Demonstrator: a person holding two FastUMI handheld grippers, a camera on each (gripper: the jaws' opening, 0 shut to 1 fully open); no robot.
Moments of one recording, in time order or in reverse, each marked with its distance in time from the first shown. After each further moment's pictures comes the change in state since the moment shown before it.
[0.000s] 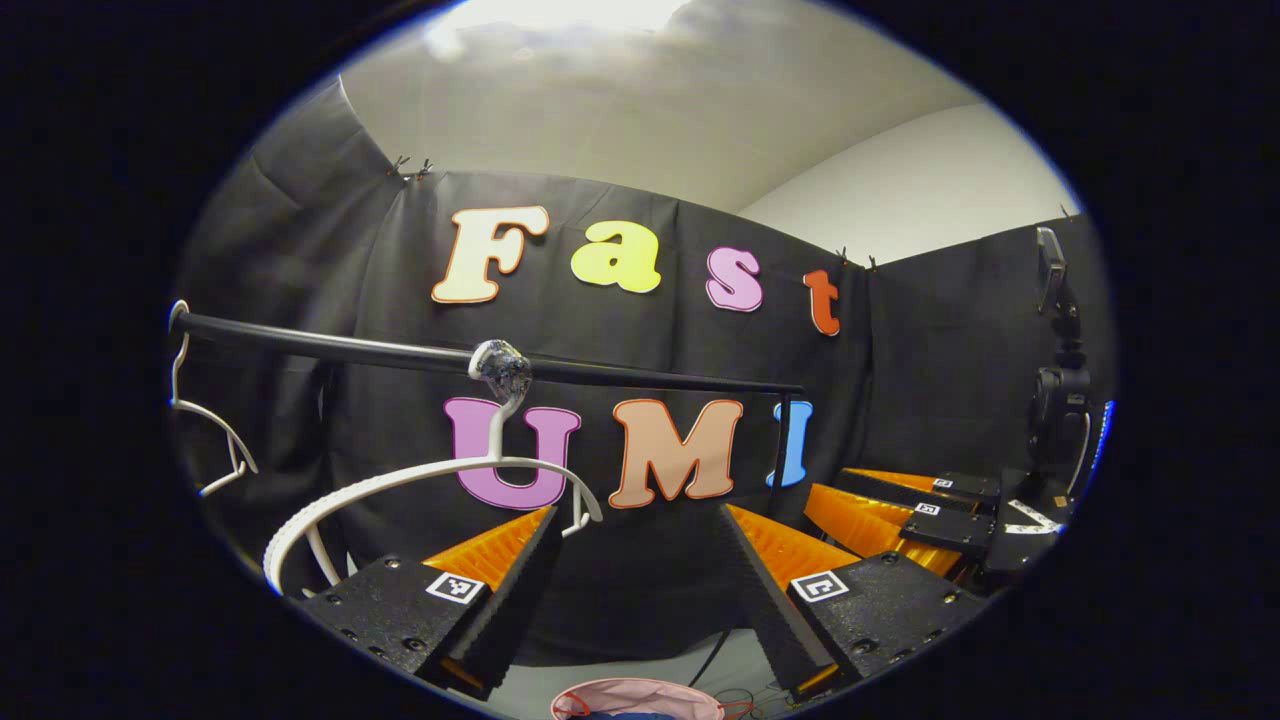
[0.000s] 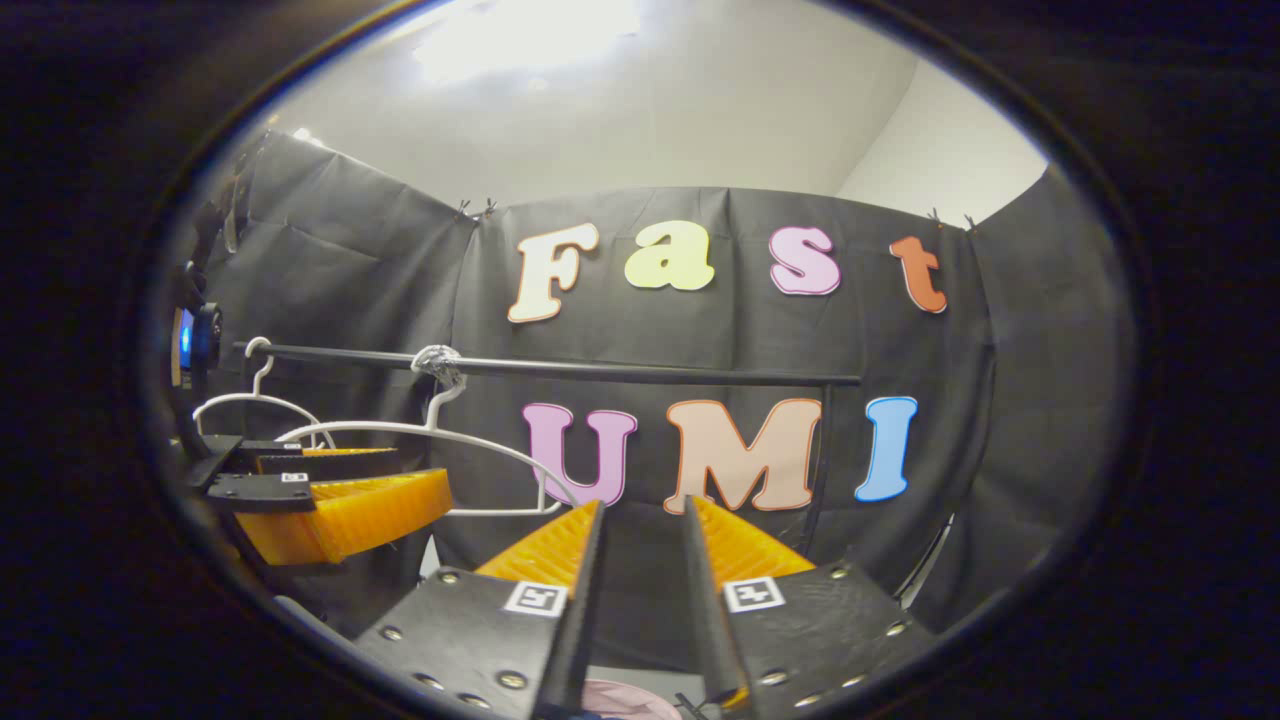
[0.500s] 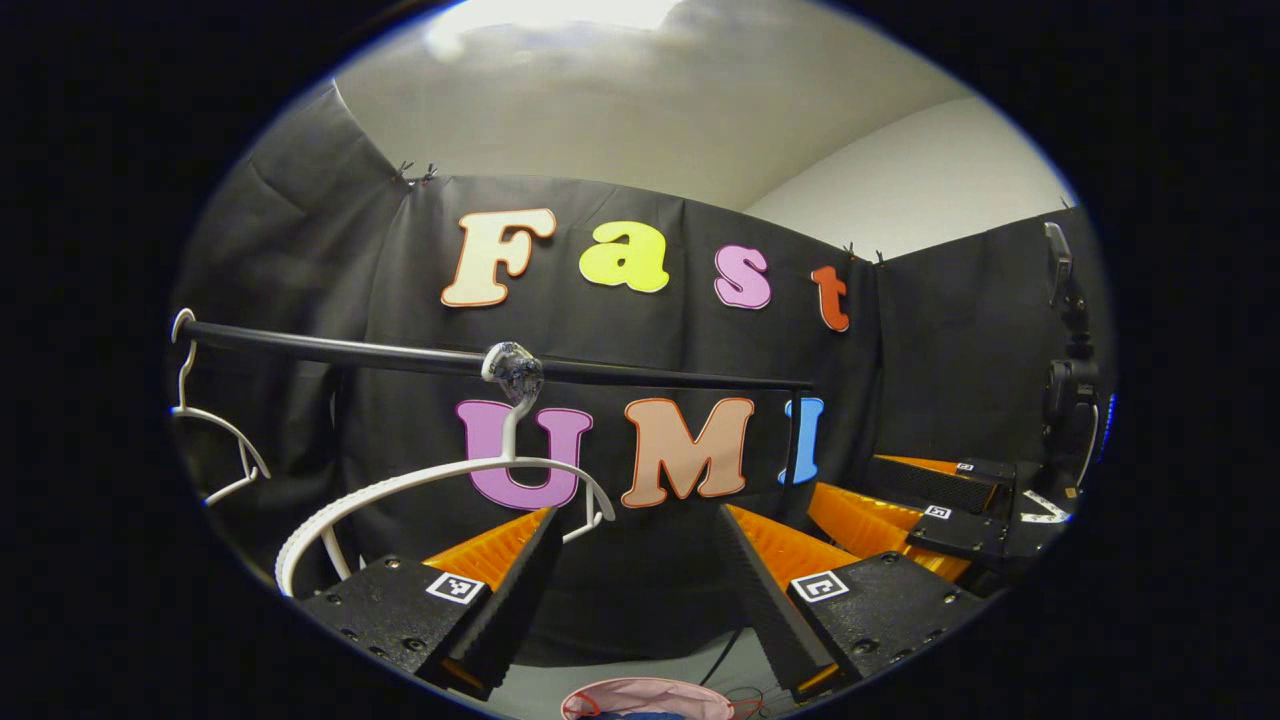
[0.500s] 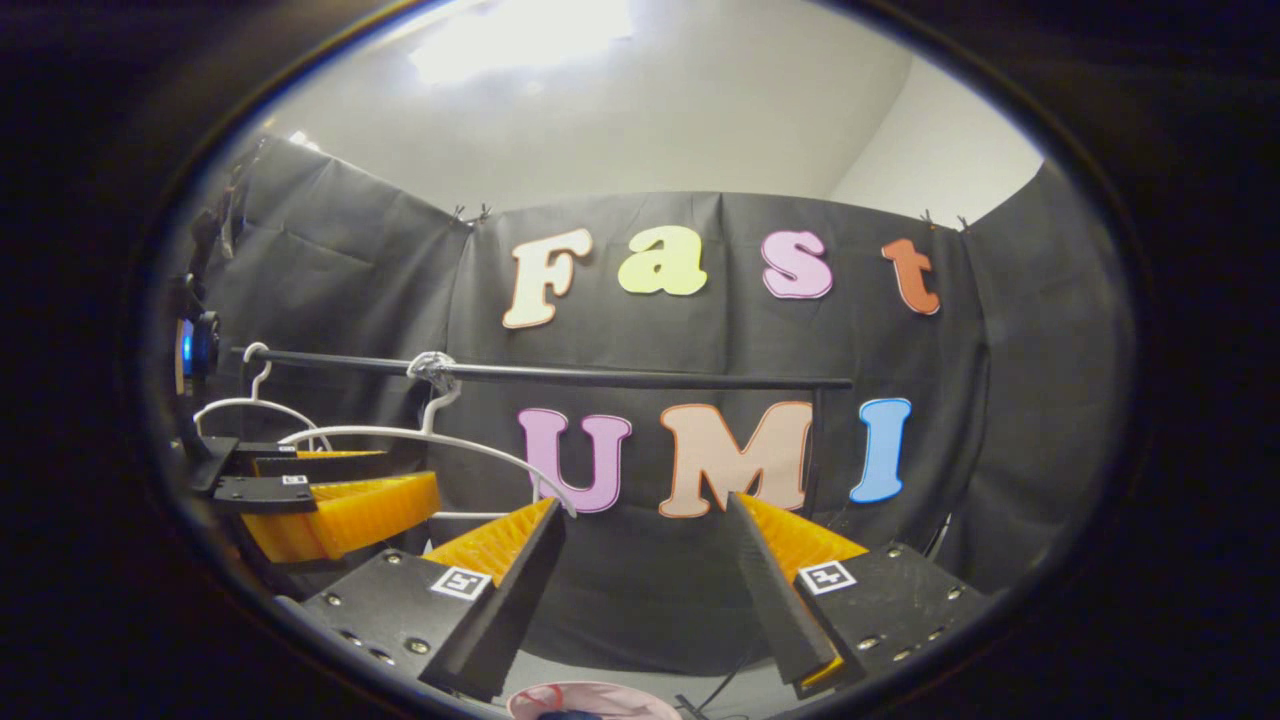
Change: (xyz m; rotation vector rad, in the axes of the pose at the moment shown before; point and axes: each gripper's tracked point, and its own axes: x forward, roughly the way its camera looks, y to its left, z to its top) left arm -0.002 0.003 0.000 0.006 0.003 0.026; right arm -0.003 -0.008 0.004 0.007 -0.013 -0.018
